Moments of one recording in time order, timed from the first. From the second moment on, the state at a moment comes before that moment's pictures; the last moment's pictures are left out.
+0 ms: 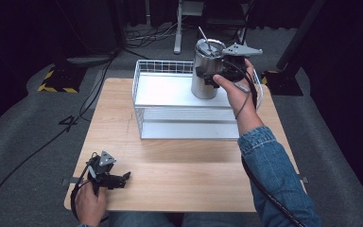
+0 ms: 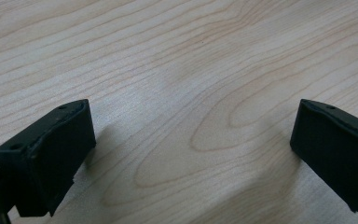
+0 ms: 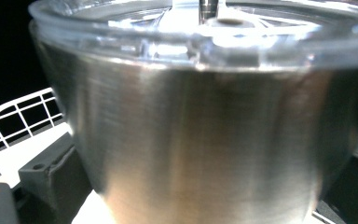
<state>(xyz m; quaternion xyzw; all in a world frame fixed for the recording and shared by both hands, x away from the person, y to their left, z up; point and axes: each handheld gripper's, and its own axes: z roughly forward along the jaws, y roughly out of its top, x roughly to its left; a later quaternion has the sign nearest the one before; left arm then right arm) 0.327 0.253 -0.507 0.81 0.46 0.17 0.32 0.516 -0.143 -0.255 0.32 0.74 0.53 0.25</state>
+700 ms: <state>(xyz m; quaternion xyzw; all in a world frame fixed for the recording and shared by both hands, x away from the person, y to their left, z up) 0.327 0.252 -0.507 0.81 0.47 0.17 0.32 0.523 -0.150 -0.259 0.33 0.73 0.55 0.22</state>
